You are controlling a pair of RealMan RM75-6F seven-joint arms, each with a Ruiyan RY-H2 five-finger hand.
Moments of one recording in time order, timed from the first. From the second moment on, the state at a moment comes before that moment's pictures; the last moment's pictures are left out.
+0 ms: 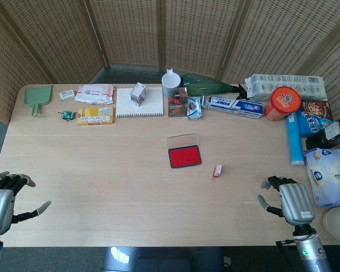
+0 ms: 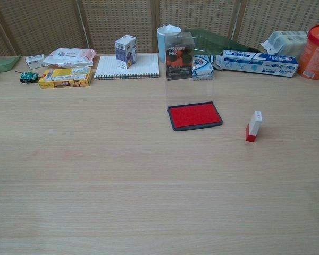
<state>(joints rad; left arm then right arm) -0.01 -1.08 -0.03 -1.97 1.53 1.57 0.32 0.14 -1.19 0.06 -1.81 -1.53 1.44 -0.15</state>
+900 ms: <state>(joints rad) 0.00 -1.03 -0.03 -2.00 1.55 1.59 0.33 0.37 -1.07 0.19 -1.81 -1.58 1.24 -0.01</state>
